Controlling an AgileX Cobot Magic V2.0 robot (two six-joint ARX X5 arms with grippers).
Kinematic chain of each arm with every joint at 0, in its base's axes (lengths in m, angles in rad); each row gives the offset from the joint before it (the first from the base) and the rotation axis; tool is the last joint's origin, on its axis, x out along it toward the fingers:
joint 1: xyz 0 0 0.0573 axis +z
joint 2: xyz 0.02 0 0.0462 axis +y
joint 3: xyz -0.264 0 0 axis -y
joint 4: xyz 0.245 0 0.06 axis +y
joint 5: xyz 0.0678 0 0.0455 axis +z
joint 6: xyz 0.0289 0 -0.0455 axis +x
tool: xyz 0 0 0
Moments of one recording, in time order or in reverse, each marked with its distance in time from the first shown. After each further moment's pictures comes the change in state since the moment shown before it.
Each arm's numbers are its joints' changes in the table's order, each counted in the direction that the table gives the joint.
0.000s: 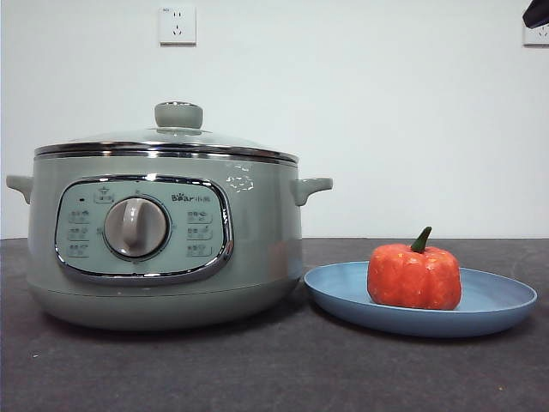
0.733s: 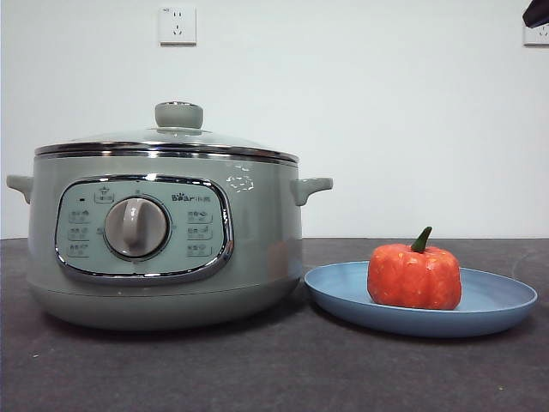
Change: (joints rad) left arm 0.004 -0.001 -0.053 -0.148 0.000 0.000; right arm 0.000 0.000 0.000 0.000 0.000 0.000
